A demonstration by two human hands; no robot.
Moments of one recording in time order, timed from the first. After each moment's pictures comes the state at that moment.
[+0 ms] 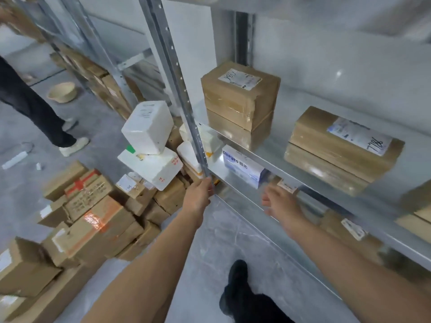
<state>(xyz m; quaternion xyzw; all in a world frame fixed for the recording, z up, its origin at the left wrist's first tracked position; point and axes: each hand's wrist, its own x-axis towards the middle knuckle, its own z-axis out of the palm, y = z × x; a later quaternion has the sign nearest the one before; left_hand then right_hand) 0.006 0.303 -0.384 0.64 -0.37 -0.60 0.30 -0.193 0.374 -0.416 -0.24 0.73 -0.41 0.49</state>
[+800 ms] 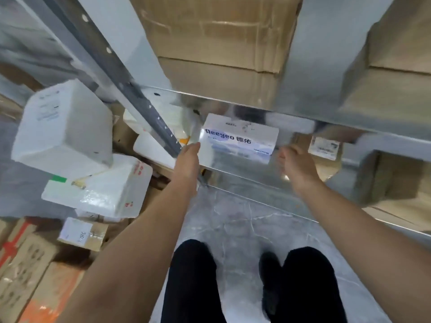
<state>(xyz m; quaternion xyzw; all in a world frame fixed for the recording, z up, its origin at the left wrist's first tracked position) -0.014 0.030 -0.616 0.64 -0.43 -0.61 0.16 -0.195 0.191 -0.628 -0.05 0.80 -0.49 0.34</state>
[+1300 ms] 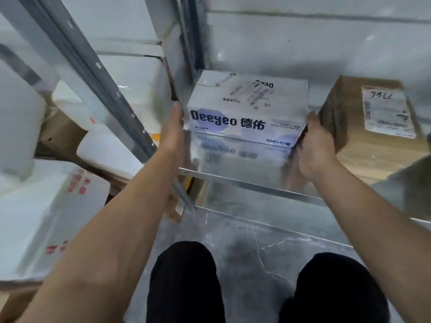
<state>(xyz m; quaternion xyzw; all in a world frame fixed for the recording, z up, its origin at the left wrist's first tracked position) -0.069 -0.071 -0.775 0.46 -0.48 -0.70 0.26 -0.243 0.114 -0.802 0.03 0.66 -0.71 0.26</state>
